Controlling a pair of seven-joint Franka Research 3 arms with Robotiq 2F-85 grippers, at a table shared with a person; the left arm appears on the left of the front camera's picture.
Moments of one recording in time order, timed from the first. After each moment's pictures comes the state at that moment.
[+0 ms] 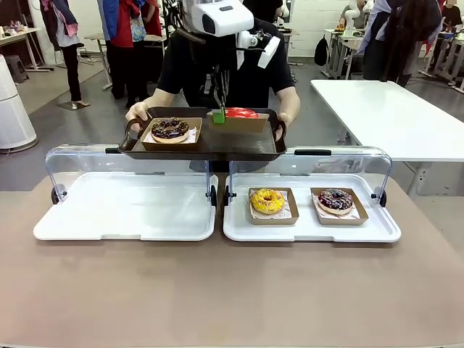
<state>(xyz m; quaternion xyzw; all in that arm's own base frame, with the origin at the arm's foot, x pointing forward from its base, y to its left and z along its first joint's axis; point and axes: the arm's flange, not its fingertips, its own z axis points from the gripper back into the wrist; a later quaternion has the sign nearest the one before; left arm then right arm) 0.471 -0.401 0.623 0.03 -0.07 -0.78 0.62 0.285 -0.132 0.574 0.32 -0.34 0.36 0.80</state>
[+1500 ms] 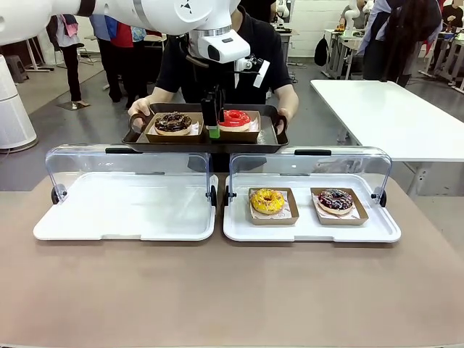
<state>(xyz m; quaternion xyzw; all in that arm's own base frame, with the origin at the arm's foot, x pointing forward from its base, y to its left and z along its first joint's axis) 0.529 -0.394 0.576 0.03 -0.06 -0.75 0.65 0.285 -0.132 0.574 0.32 -0.34 0.36 0.80</state>
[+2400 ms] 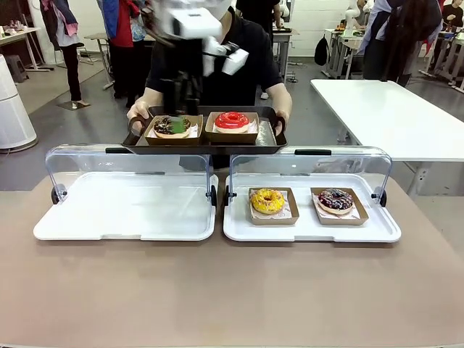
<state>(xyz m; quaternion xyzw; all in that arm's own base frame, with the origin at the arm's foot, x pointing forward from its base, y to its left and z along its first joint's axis) 0.454 -0.310 0.628 0.00 -0.01 -0.79 0.62 0.285 -0.133 0.573 0.32 -0.34 0.36 0.80</state>
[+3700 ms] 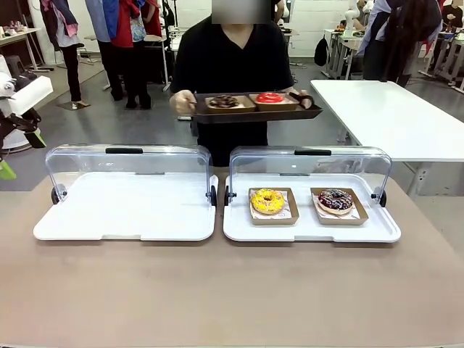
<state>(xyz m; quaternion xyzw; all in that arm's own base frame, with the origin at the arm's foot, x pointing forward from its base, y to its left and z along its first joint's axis) 0.371 -0.025 0.562 0.00 -0.10 -0.74 0.66 0.285 -0.133 0.573 0.32 -0.34 0.36 0.80</state>
